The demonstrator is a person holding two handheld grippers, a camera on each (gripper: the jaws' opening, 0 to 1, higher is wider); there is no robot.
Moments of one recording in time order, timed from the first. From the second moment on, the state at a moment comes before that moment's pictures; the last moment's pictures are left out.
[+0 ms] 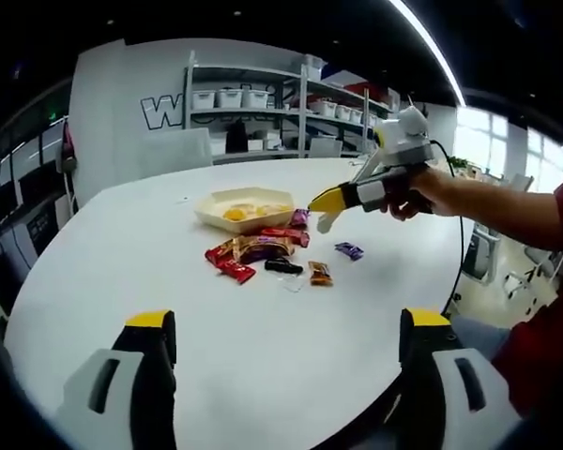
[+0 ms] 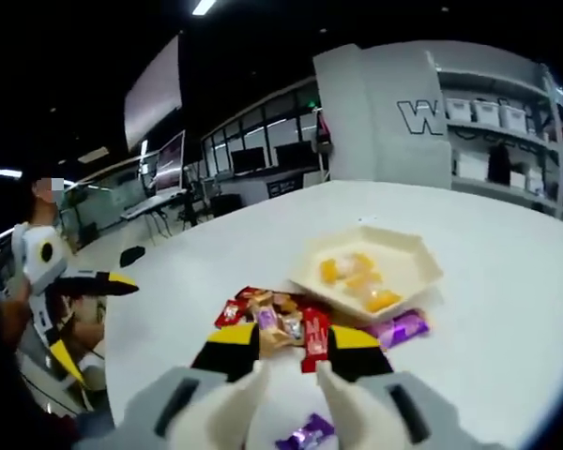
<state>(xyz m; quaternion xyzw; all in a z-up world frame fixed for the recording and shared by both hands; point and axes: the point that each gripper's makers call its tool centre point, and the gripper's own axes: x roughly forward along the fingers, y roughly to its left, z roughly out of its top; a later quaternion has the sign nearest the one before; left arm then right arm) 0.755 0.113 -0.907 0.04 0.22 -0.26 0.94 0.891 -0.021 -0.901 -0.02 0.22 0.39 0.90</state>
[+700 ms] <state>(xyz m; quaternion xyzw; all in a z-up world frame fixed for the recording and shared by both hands) 0.754 0.112 -0.905 0.04 0.21 -0.26 0.94 0.869 -0.051 -0.921 -0.04 0.24 0.41 0.88</state>
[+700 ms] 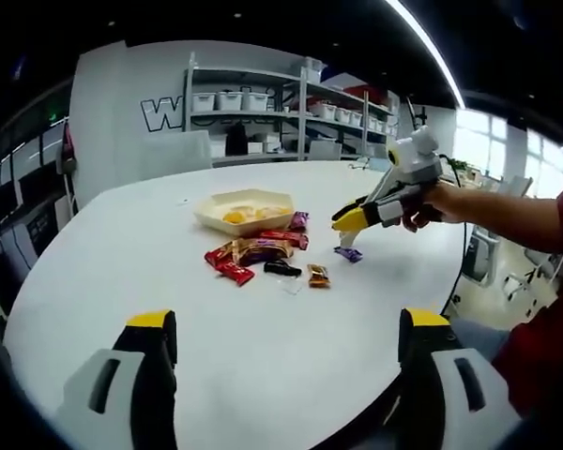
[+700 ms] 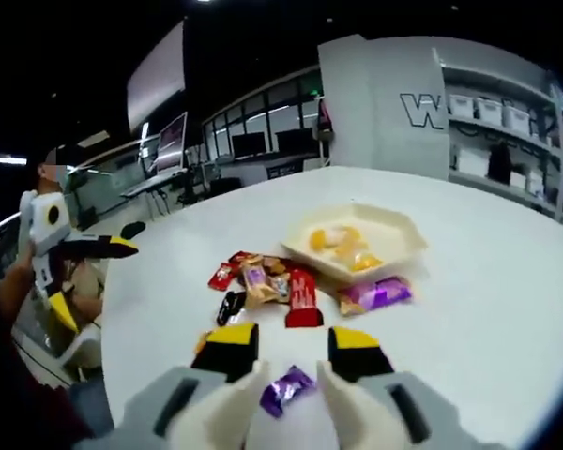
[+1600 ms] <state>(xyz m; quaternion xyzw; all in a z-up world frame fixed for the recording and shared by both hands) 0.755 0.109 -0.905 0.05 0.21 -0.26 0.94 0.861 -0.052 -0.935 -0.09 0.23 0.43 0.87</state>
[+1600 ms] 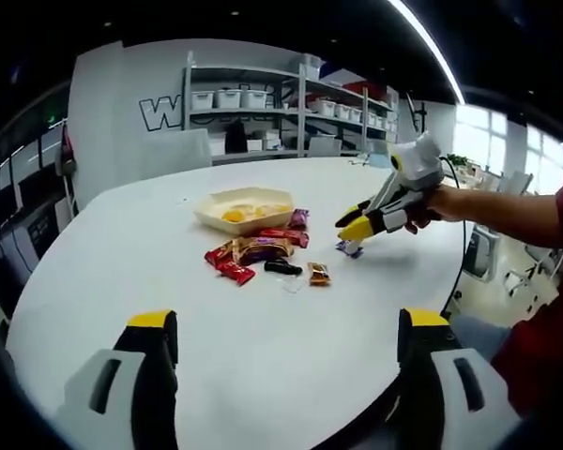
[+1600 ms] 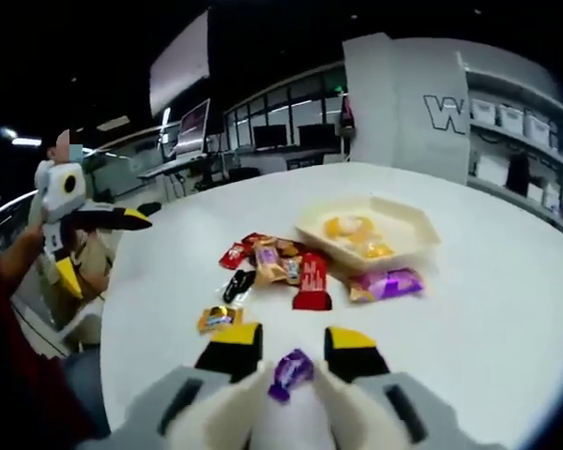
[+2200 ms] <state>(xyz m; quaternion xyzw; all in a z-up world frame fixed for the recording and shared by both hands) 0.754 0.109 -0.906 0.04 0.21 -0.26 0.94 0.878 -0.058 -0.907 -0.01 0.22 0.40 0.89</state>
